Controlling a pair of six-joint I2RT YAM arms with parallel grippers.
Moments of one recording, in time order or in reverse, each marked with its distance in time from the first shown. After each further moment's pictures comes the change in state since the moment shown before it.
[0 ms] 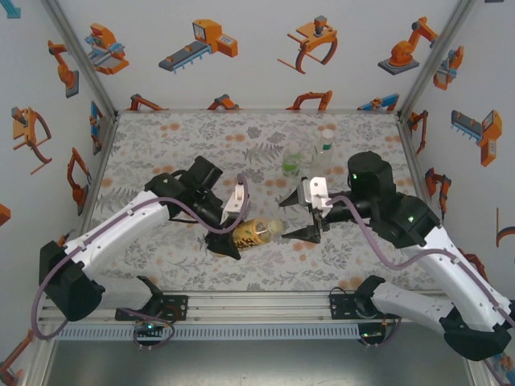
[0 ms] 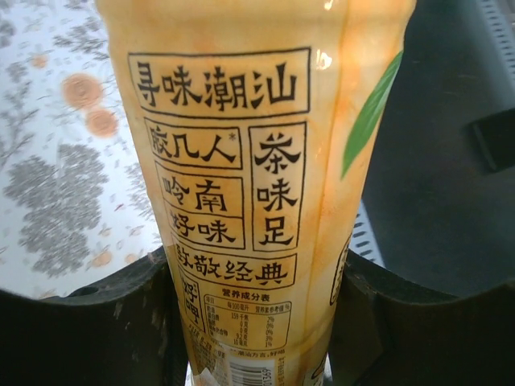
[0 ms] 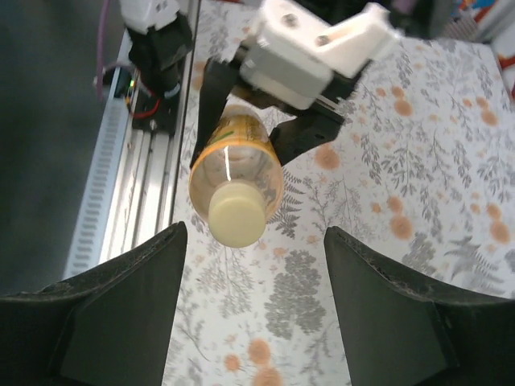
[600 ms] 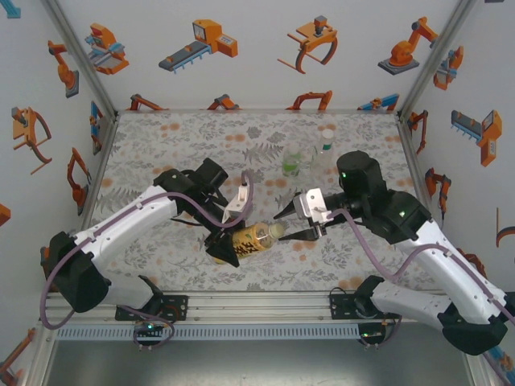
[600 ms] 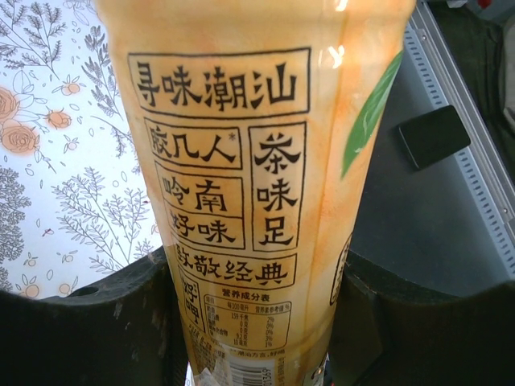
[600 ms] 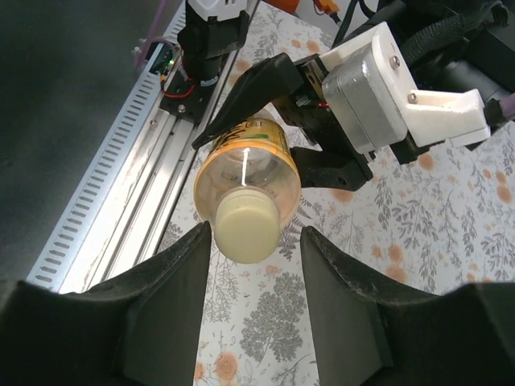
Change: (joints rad) left arm -0.014 0.058 0.032 -0.127 0.083 0.053; right arm 0.029 0.042 0.002 -0.032 -0.117 -0.163
